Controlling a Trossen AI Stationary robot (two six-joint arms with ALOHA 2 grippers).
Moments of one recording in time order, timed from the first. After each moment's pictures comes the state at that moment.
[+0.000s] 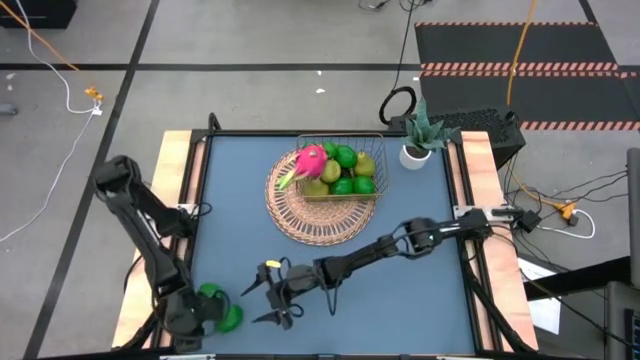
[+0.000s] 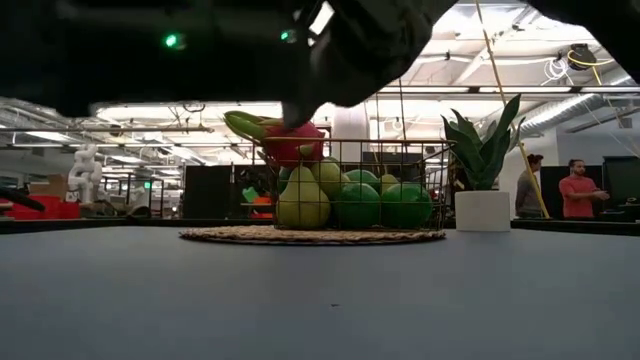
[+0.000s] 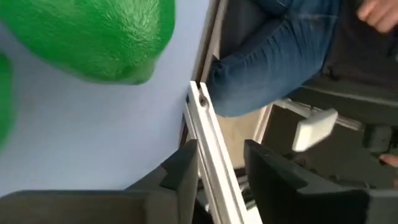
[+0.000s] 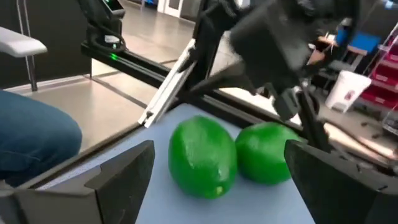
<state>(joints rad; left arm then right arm) -1.08 1.36 0.69 -0.18 0.26 -1.44 0.32 2.53 1.81 0.63 -0.13 -0.23</state>
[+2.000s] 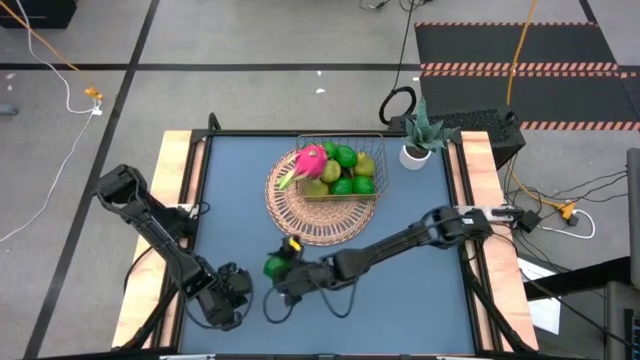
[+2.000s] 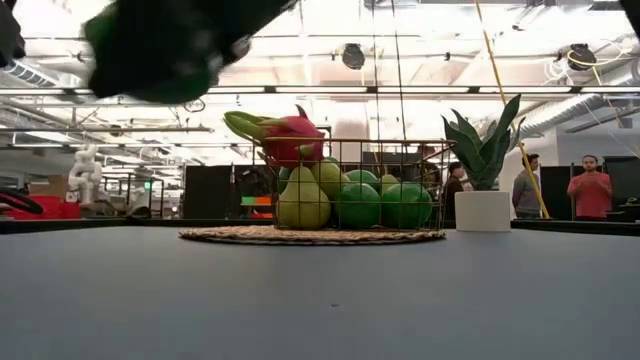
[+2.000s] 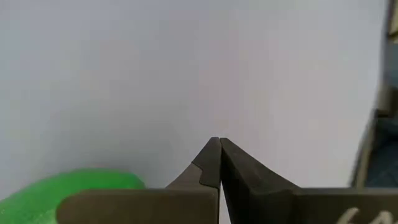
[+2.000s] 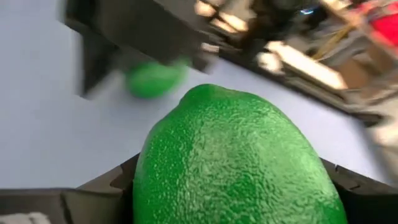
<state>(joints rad) -0.88 1.49 0.73 -0.36 -0.18 -1.16 0.34 2.24 1.78 -0.11 0.49 -0.18</state>
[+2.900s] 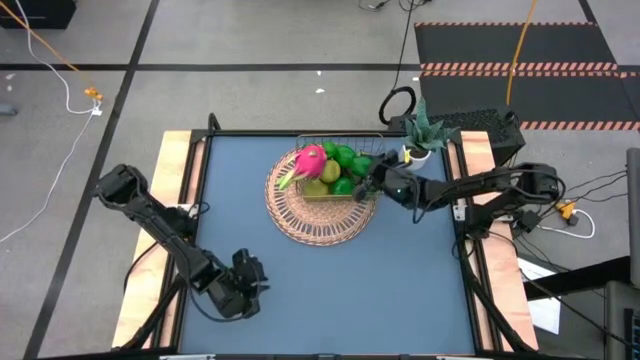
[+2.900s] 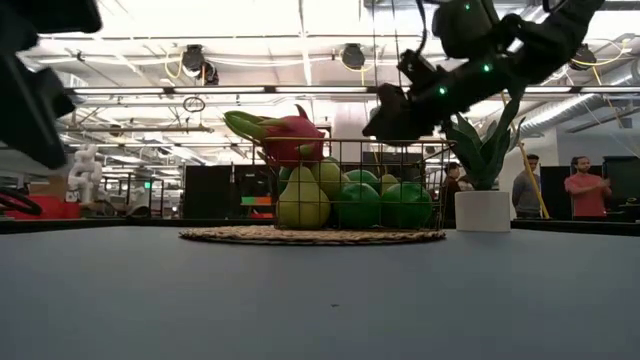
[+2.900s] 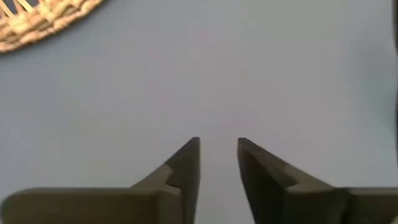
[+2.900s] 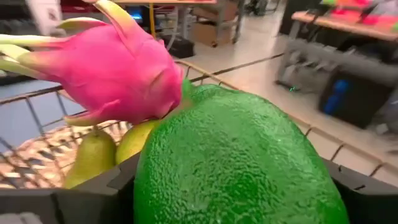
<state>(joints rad) -0.78 1.49 0.78 -0.33 -0.47 -1.04 -0.16 1.41 0.55 0.60 0.58 0.07</state>
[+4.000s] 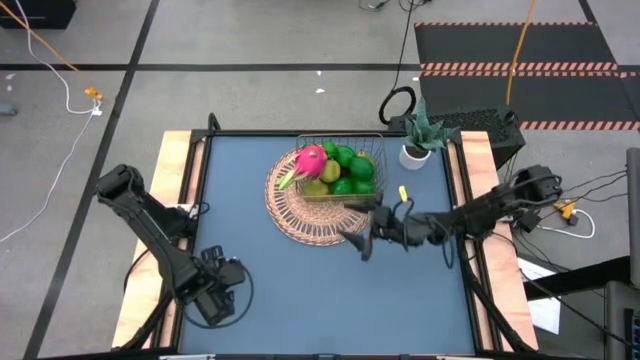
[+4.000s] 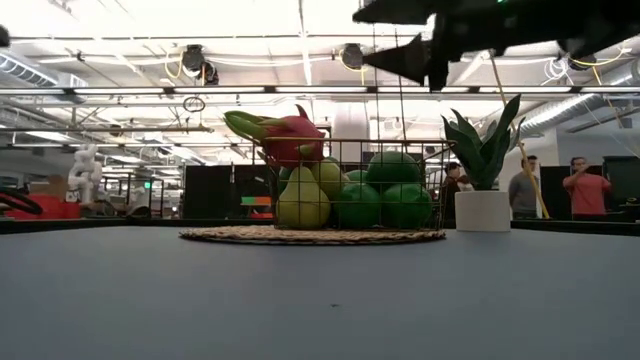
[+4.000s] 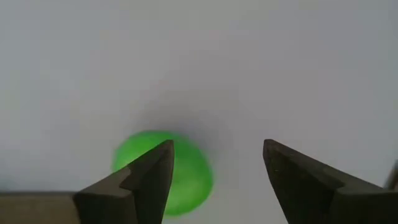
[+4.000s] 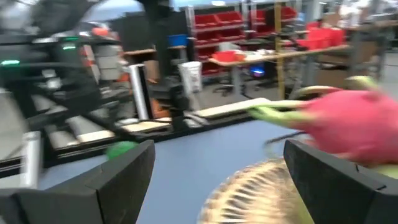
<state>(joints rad) -0.85 1.49 1.09 -1.09 -0.16 -1.16 0.28 1.42 0.53 0.90 0.52 0.16</state>
